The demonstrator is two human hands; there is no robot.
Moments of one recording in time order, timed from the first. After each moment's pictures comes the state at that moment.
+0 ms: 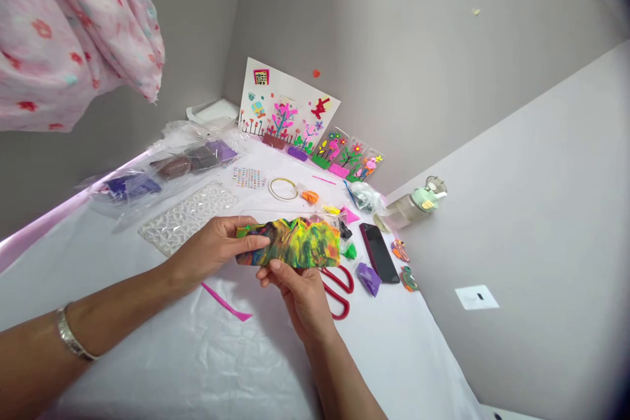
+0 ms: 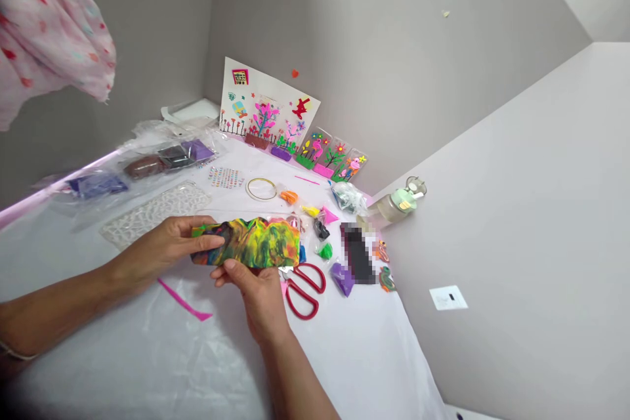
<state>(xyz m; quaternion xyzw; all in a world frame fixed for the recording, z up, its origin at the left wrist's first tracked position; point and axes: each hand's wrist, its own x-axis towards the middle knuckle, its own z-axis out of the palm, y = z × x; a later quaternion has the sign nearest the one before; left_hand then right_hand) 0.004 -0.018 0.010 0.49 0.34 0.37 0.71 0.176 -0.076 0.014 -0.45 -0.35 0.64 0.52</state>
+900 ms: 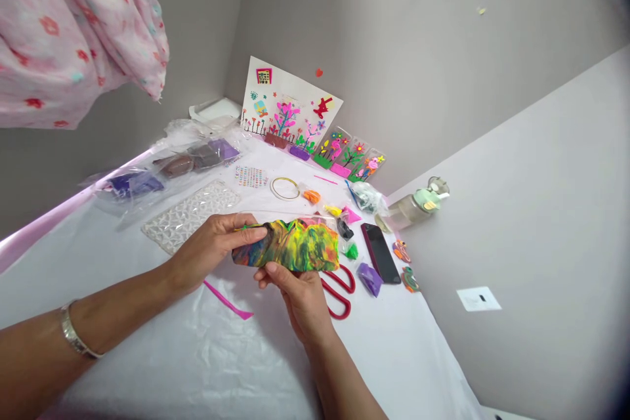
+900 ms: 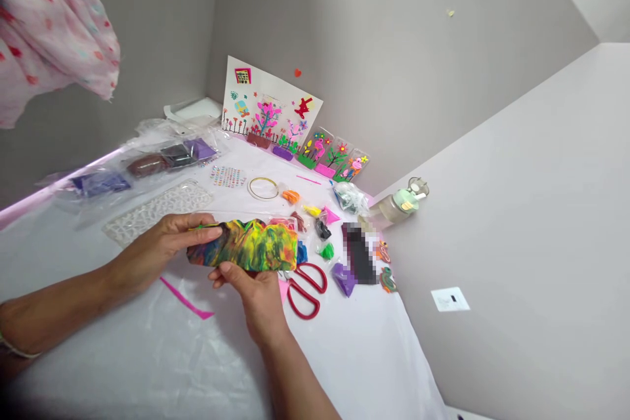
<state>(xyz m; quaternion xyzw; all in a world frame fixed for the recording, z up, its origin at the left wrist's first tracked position) 0.002 -0.023 0.012 0.51 0.34 0.39 0.69 0.178 -0.080 0.003 -0.47 -0.39 0.62 0.49</state>
